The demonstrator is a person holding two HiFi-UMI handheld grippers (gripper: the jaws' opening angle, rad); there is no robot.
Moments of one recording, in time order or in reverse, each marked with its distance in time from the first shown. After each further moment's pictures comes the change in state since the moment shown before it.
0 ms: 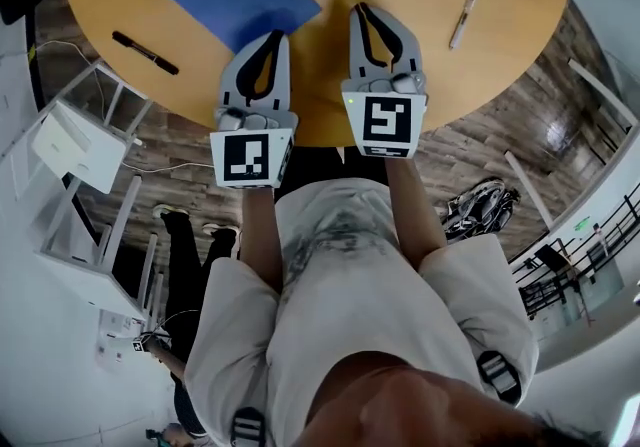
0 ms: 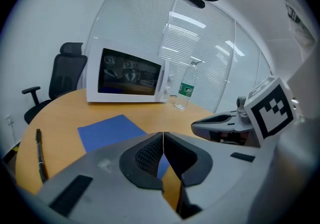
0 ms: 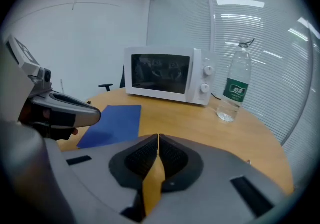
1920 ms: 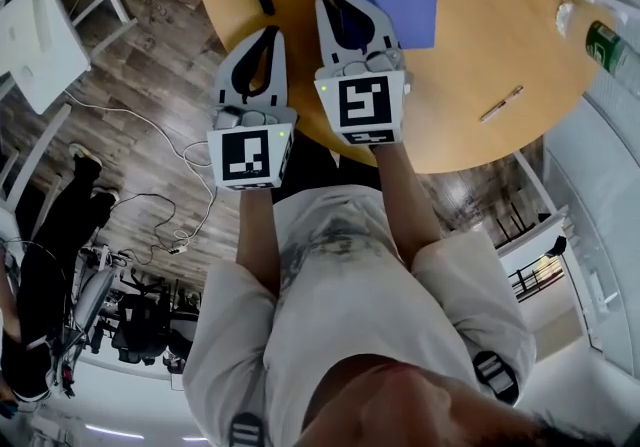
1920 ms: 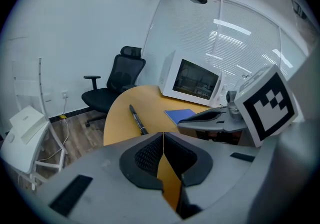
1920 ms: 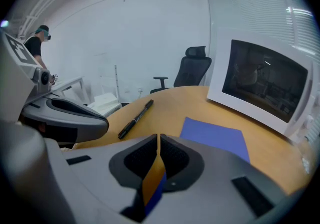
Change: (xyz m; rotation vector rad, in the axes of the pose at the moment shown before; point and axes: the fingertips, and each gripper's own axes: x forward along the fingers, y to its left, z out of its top) left arm -0.113 0.144 -0.065 -0.275 -0.064 0.440; right arm 0.079 0.236 0.033 -0.369 0.035 0.511
